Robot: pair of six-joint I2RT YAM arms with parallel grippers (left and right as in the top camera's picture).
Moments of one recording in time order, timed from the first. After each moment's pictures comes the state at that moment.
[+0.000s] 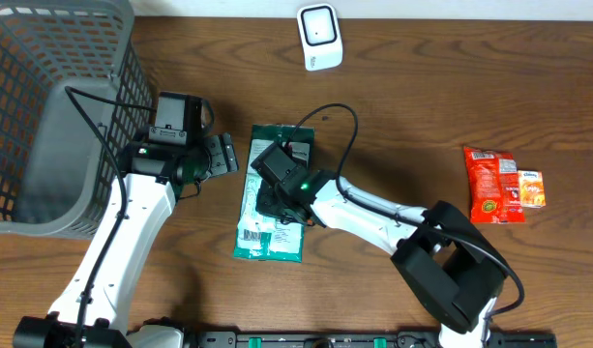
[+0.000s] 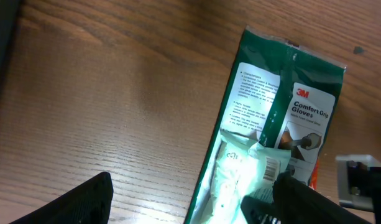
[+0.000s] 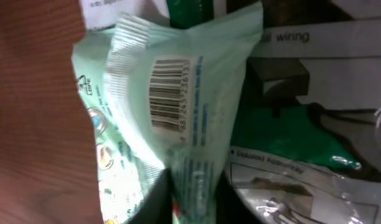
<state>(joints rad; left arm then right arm) -0.16 1.41 1.09 -0.79 0.04 -0.40 0.85 1.97 1.23 -0.41 -0.12 1.08</state>
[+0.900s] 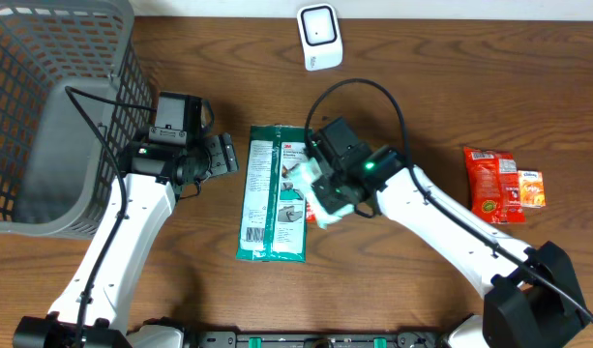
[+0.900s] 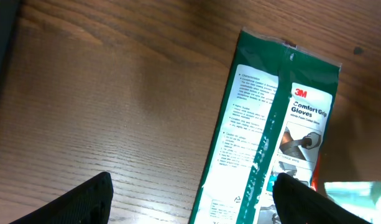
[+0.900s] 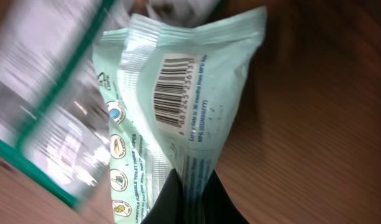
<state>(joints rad) -0.16 1.41 1.09 -0.79 0.04 -0.40 0.66 1.66 1.20 -0.80 -0.02 0.08</state>
